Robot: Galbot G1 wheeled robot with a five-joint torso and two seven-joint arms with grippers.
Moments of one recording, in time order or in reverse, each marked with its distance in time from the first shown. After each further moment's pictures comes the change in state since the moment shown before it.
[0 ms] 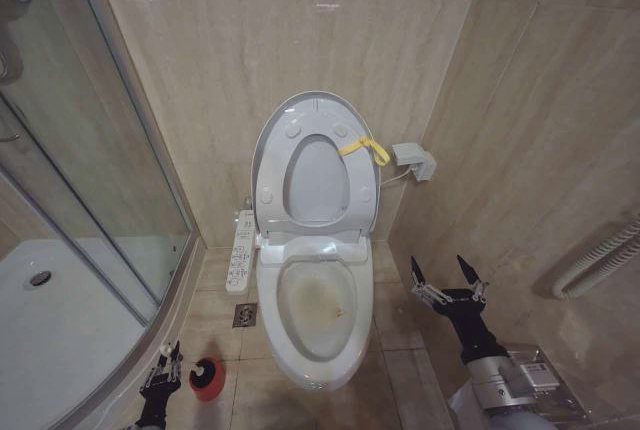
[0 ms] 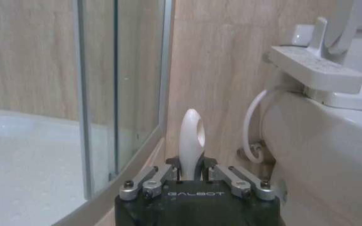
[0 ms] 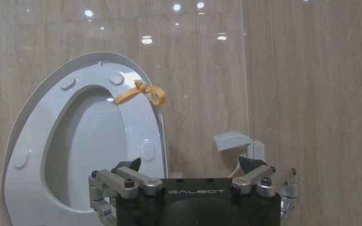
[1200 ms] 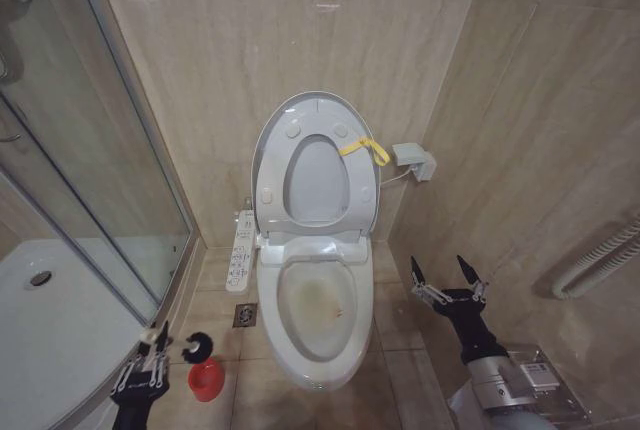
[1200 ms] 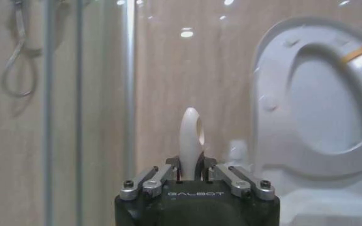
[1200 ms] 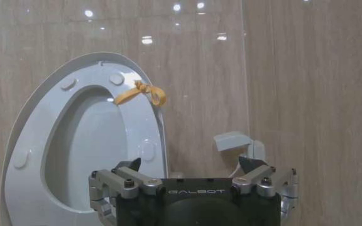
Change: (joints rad) left arm 0.452 -0.065 -0.005 -0.800 0.113 0.017 -0.086; right arm 0.000 0.000 0.000 0.000 0.000 0.000 0.000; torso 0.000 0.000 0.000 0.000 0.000
